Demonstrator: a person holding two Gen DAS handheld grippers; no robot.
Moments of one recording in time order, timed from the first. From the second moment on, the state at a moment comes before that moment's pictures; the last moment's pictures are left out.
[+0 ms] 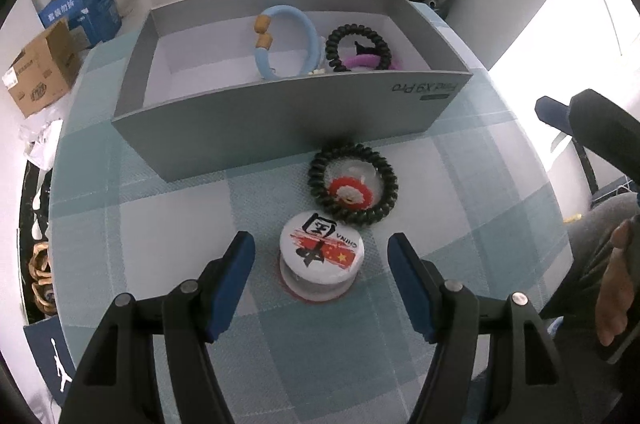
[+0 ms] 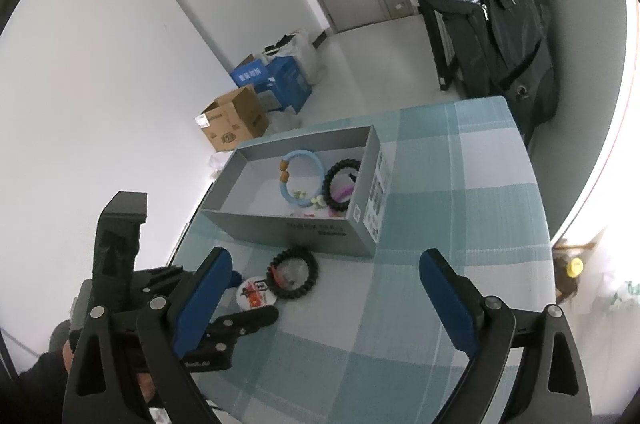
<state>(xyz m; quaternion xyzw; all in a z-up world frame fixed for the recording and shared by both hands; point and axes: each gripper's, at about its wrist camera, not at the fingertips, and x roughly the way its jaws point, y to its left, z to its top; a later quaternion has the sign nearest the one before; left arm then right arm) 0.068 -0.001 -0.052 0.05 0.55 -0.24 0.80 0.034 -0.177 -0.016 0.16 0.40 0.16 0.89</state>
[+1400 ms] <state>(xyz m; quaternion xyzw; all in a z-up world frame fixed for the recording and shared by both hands) 0.074 0.077 0.009 -0.12 0.47 -0.22 0.84 0.022 -0.085 -0.064 0.06 0.46 0.22 0.86</state>
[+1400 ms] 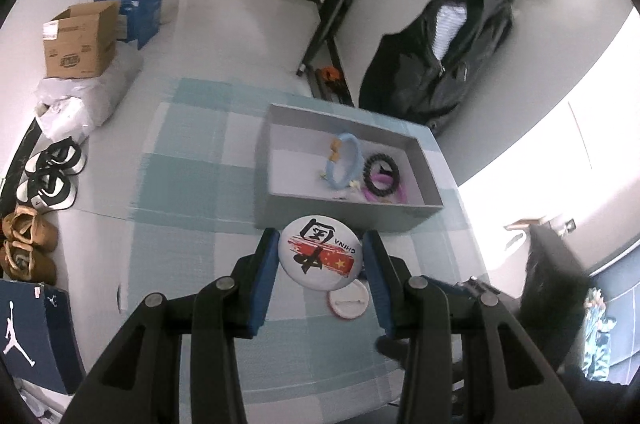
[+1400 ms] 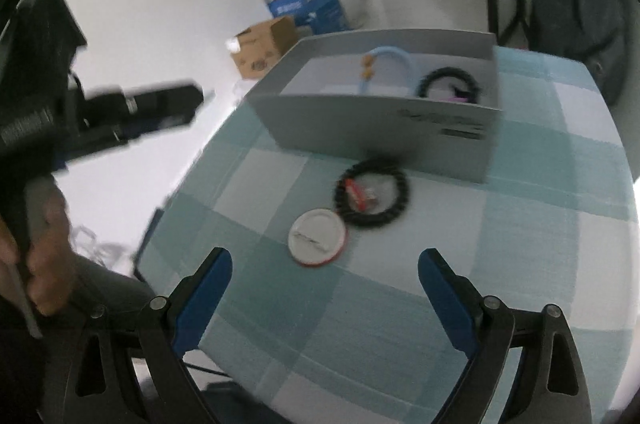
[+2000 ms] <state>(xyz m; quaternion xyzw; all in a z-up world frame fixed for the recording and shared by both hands) 0.068 0.093 0.015 -0.07 0.45 -0.18 0.87 0.027 -0.032 -0.079 -0.06 0.45 0.20 0.87</state>
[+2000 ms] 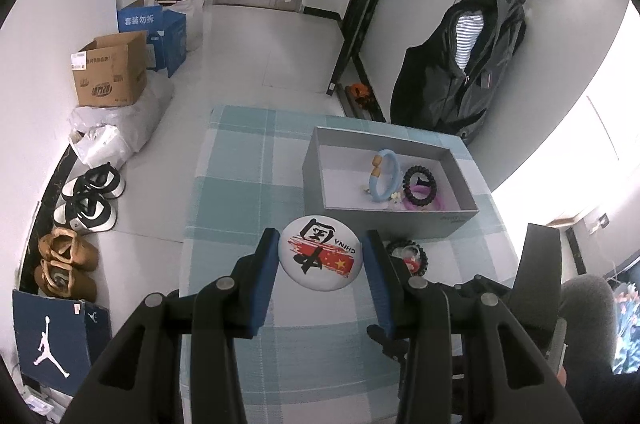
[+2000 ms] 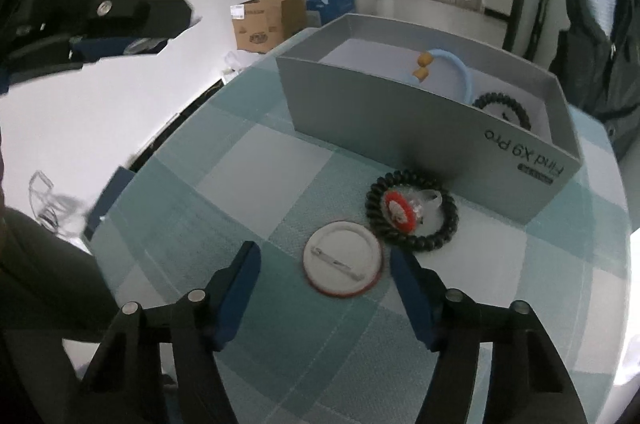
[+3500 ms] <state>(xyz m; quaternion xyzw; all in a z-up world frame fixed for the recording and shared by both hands) 0.086 0.056 0.027 -0.08 0.45 -0.20 0.87 0.052 -0.116 0.026 0.09 0.36 0.23 0.90</state>
